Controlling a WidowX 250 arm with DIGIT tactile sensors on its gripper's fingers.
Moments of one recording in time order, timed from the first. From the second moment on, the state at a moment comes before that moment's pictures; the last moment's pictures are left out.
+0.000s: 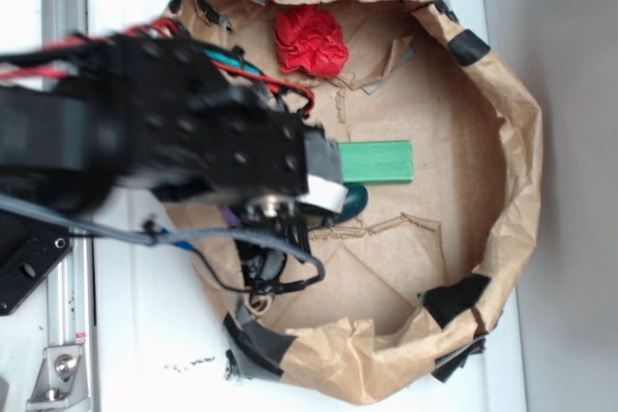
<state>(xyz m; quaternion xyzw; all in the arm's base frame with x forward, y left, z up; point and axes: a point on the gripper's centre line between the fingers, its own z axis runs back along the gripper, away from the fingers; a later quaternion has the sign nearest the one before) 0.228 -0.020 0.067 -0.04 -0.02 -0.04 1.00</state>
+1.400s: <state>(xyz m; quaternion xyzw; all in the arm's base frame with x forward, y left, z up) 0.251 0.009 0.082 -0.06 -0.05 -0.04 1.00</state>
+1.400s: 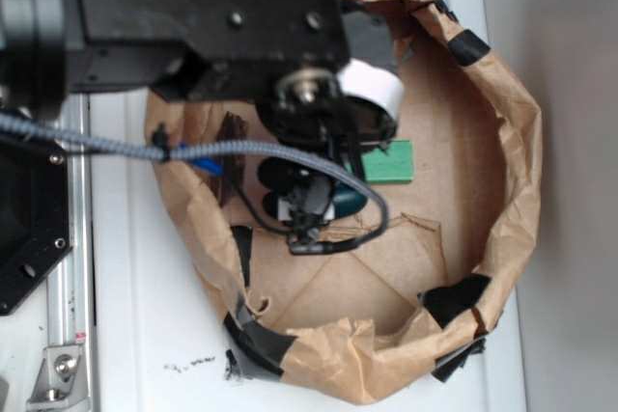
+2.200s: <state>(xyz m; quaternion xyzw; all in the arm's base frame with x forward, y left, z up) 0.259 -0.034 0.018 -0.05 0.01 -0.06 1.00</state>
